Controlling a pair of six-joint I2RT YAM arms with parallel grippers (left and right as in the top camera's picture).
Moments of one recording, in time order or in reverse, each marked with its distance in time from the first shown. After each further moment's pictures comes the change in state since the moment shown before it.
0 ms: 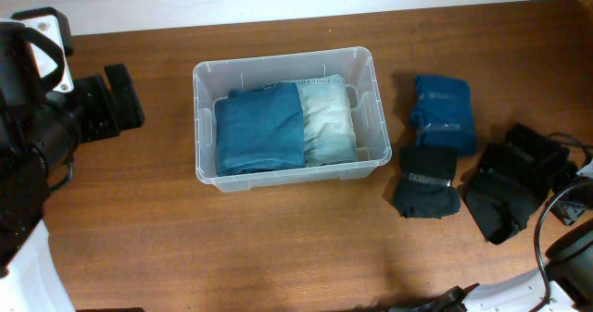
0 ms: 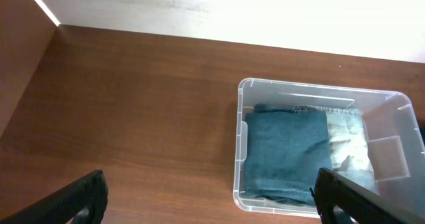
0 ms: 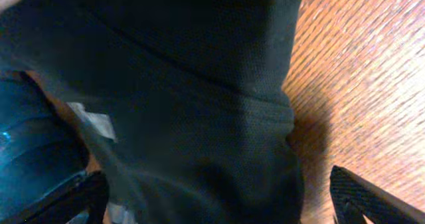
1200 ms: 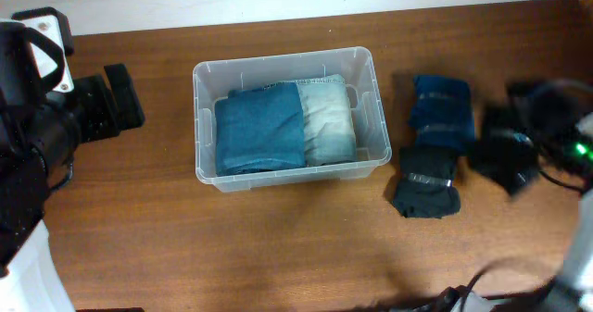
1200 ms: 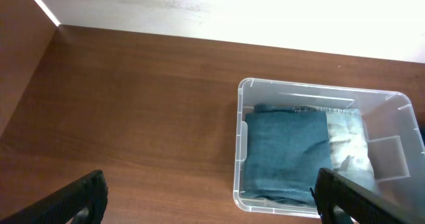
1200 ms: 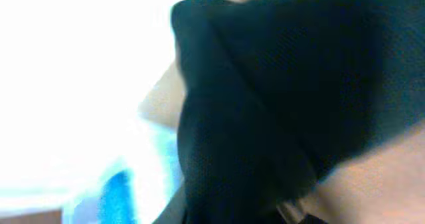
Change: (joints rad) left arm 0.000 0.000 0.000 0.000 0.000 0.000; right arm 0.274 -0.539 -0.035 0.102 -0.361 0.250
